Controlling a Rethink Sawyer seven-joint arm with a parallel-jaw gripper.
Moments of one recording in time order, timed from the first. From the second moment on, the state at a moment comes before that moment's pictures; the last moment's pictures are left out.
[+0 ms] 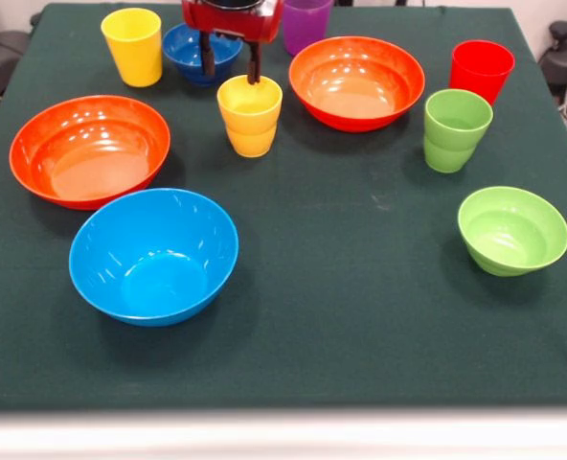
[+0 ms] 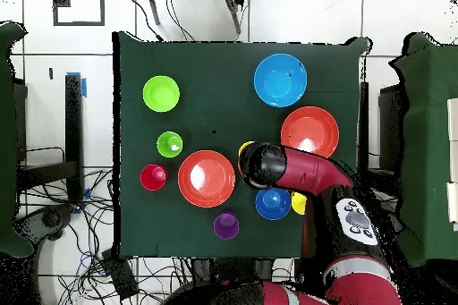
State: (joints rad) arm -0.39 -0.56 0.00 1.72 -0.15 0.50 1.72
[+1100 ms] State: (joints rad) arm -0.29 -0.56 0.03 1.42 -0.15 0.77 1.72
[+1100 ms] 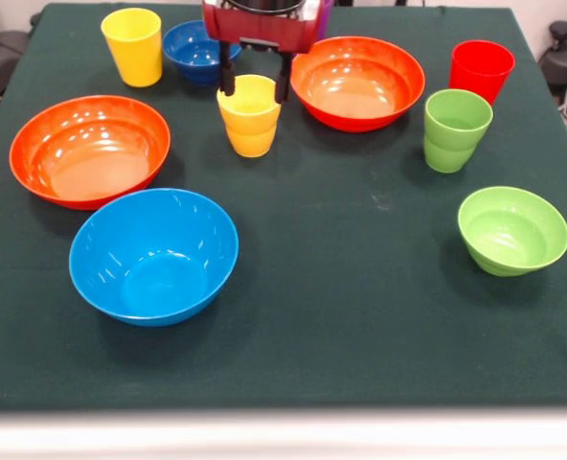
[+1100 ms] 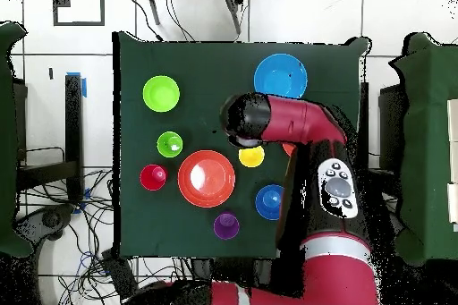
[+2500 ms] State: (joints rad) arm -0.22 -0.35 0.08 0.98 -0.23 0.89 1.72
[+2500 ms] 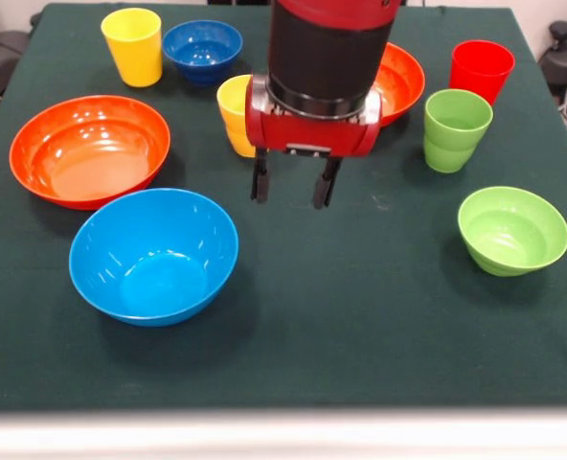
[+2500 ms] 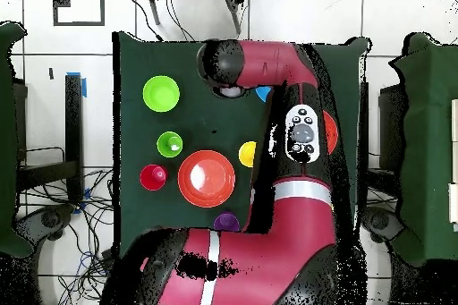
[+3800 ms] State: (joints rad) arm -0.25 -0.29 0.09 0.86 -0.29 0.83 1.72
